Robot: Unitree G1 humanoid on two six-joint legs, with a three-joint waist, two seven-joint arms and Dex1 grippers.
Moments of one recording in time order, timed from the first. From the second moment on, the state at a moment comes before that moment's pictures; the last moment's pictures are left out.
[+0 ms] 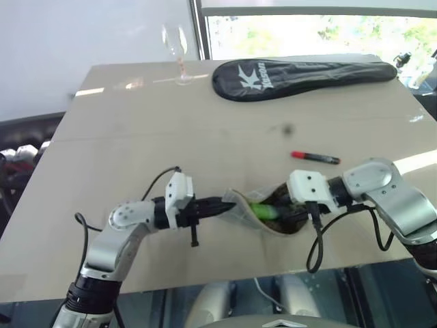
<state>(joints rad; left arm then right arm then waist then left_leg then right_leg) -0.08 0.59 -0.05 -0.25 -0.51 0.23 -1.16 -0.51 -0.75 0.30 -0.46 0.26 0.65 1.27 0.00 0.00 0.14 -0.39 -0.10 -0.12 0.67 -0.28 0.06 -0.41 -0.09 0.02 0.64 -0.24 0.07</state>
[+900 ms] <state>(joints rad) -0.04 0.70 0.18 -0.15 -0.38 0.03 -1.01 -0.43 -1.01 0.09 -0.37 0.33 0.76 1.02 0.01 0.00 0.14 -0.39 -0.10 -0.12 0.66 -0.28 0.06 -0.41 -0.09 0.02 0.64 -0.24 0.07</state>
